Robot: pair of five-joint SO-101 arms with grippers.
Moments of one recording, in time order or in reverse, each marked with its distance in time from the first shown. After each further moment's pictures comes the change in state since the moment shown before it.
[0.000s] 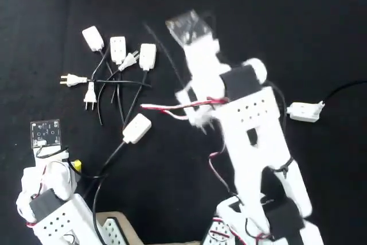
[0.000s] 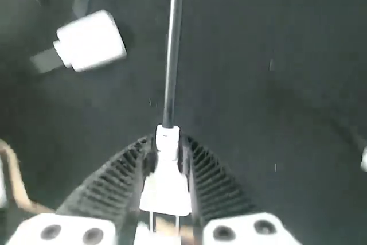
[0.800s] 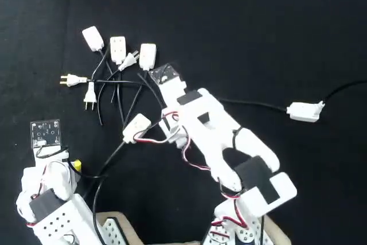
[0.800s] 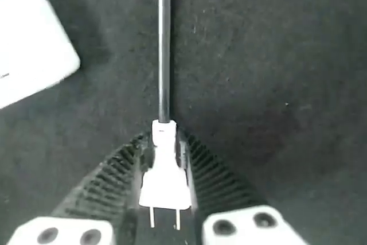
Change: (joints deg) left arm 0.0 0.0 0.0 0.0 0.0; right arm -6.9 24.1 25.8 -45.0 -6.9
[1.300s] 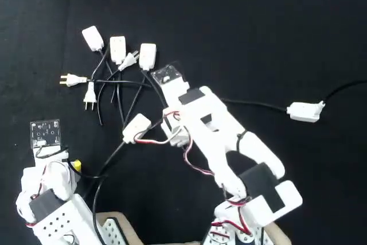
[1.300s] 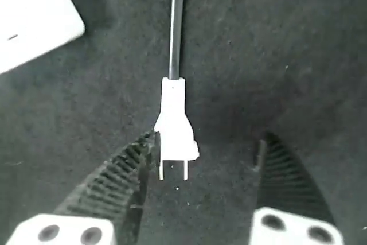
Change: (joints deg) left arm 0.0 0.0 0.0 0.0 0.0; right arm -0.1 -3.9 -1.7 10.1 -0.6
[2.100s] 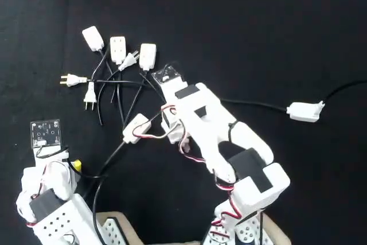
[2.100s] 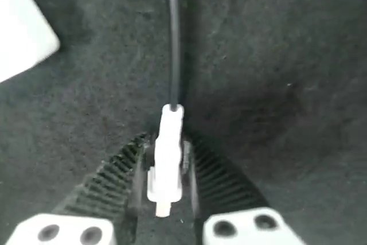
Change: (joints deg) left arm 0.0 0.0 0.0 0.0 0.0; right arm 0.6 10.2 -3.8 -1.6 0.4
